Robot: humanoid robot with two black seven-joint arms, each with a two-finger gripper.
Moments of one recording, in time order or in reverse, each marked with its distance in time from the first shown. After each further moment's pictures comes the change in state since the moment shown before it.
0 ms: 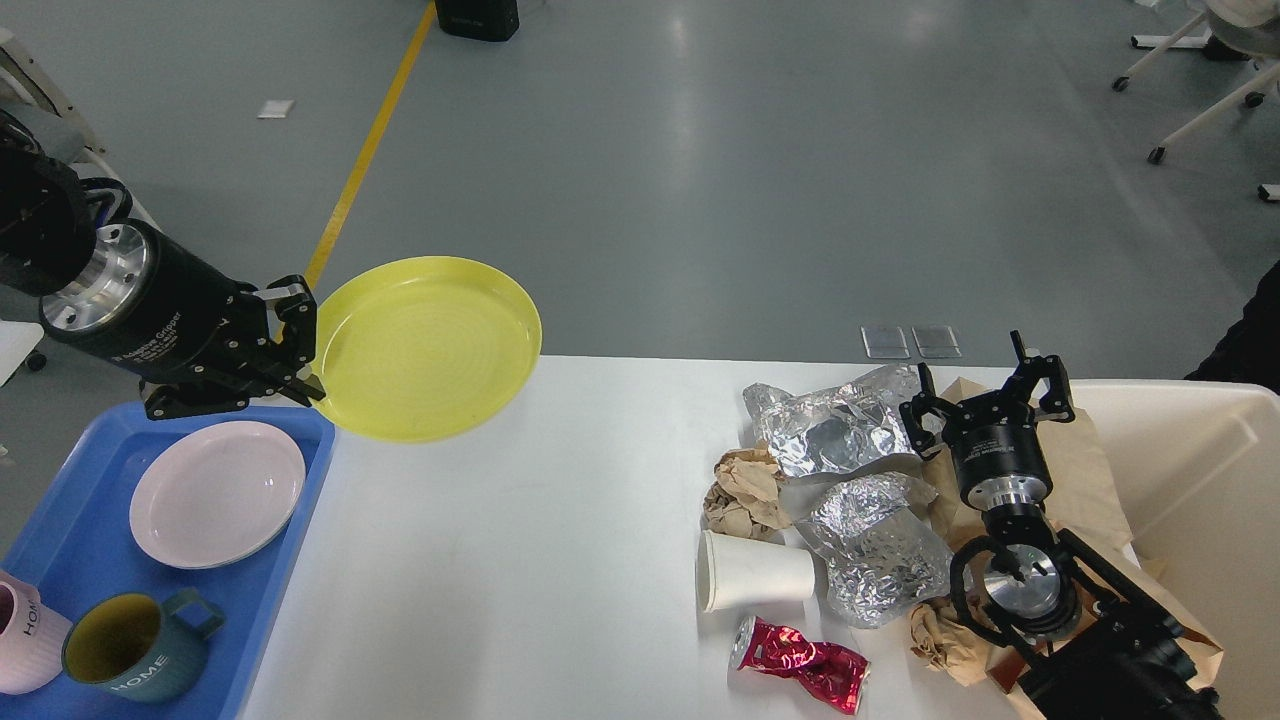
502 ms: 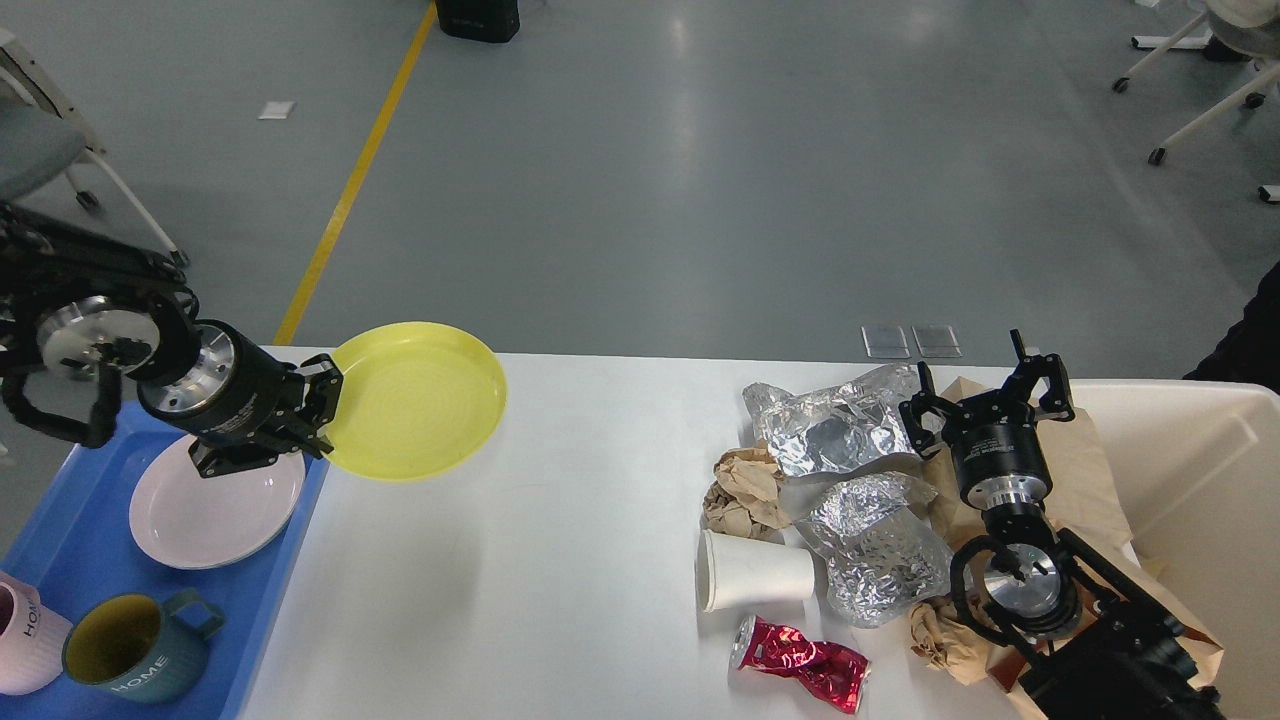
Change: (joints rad) left arm 0.381 0.088 -0.282 0.180 0.040 0.249 0.203; right arm 0.000 0.000 0.000 0.000 0.000 0.000 0.000
